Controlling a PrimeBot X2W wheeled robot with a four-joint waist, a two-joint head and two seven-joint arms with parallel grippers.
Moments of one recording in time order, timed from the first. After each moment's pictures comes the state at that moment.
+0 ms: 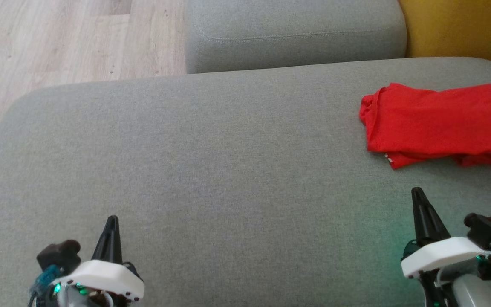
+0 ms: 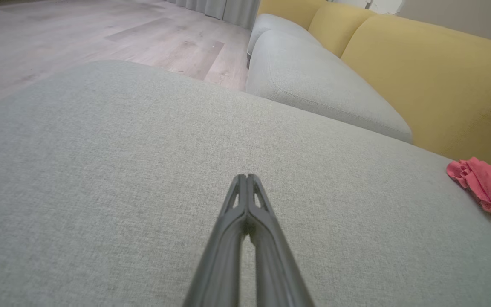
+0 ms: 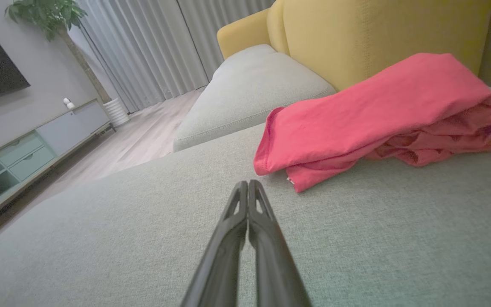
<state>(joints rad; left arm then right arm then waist) 0.01 0.06 -0.08 0.36 -0.37 -0.01 -0.20 -0.07 -0.17 0.11 0.44 0.47 0.13 -0.20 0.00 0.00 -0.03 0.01</state>
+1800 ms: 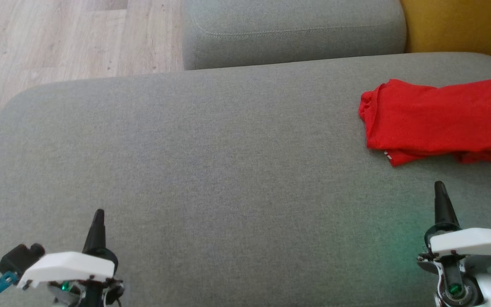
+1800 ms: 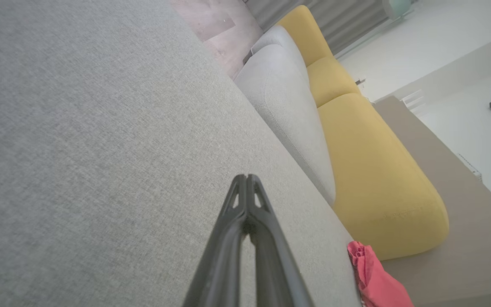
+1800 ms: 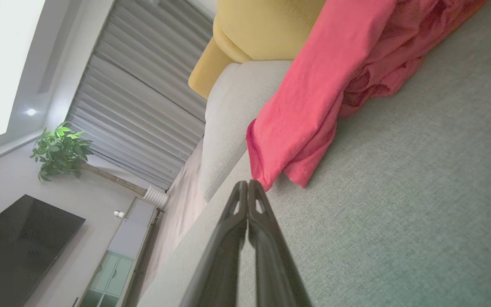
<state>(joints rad) -0.01 0.05 0.00 0.32 -0.97 -0.06 -0.05 -0.07 -0.11 -0.01 0.37 1.02 0.13 -0.05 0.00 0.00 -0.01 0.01</state>
